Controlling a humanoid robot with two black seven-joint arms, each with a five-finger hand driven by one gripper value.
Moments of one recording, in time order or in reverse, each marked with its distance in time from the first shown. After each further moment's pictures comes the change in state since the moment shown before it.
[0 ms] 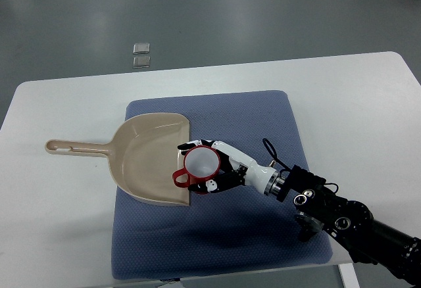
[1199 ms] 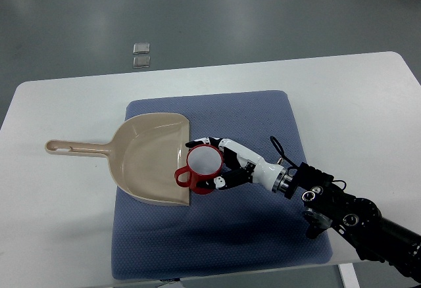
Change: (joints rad) left arm 0.000 0.000 0.000 0.000 0.000 0.000 0.000; right arm 0.000 -0.036 0.019 -0.001 0.010 0.040 0.000
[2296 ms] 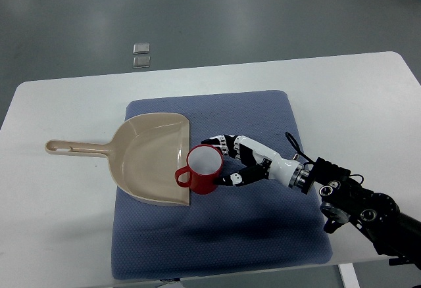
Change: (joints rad) left arm 0.000 0.000 0.000 0.000 0.000 0.000 0.001; right arm 0.002 -0.082 0.006 0.017 0.008 0.042 0.000
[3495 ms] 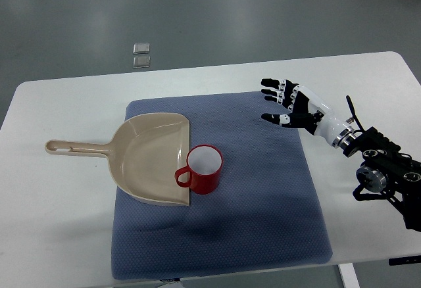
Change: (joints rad) left arm 0.000 0.000 0.000 0.000 0.000 0.000 -0.001; right arm 0.093 -0.171 0.005 -0.032 0.381 -0.108 0.000
